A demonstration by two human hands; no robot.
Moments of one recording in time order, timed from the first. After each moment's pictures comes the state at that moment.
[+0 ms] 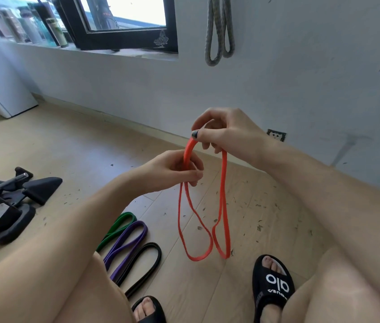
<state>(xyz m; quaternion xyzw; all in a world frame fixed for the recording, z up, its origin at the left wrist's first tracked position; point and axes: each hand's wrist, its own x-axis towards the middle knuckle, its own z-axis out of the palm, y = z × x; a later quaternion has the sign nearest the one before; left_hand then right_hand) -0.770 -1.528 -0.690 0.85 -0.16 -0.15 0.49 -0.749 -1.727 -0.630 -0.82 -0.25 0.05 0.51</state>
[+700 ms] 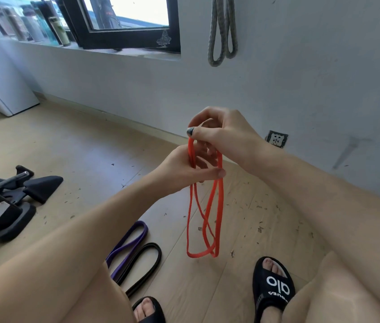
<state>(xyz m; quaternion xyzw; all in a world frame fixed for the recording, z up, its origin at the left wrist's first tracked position) -0.763 -1.555 -0.700 0.82 -0.17 -0.04 0.54 -0.752 -1.710 -0.631 -0.81 -0.20 0.03 0.55</state>
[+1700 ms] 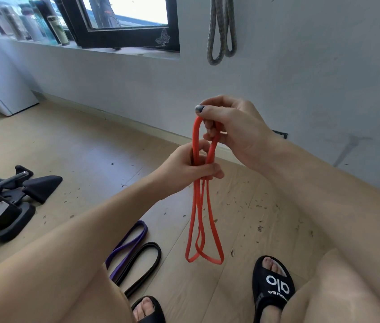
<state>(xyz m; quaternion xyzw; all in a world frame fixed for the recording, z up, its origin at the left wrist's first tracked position) -0.767 -1.558 -0.699 0.80 -0.17 -0.09 0.57 -0.745 -1.716 -0.627 -0.67 -0.14 0.07 0.73</state>
